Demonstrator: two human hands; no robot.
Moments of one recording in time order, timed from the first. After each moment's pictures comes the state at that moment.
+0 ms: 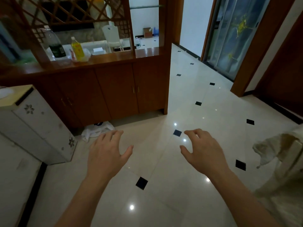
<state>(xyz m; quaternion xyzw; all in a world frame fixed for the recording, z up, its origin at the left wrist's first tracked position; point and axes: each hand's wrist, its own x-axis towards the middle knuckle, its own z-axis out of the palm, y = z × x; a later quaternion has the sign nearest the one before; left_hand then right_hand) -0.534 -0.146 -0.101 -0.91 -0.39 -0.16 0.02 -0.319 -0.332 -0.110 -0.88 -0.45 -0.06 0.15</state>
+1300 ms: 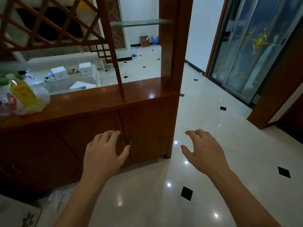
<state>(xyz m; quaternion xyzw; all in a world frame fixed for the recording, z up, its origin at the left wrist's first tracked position) -0.061 0.386 -0.078 -0.91 -0.39 -0.15 0.01 0.165 0.198 -0.101 -0.89 -0.43 -0.08 0.14</state>
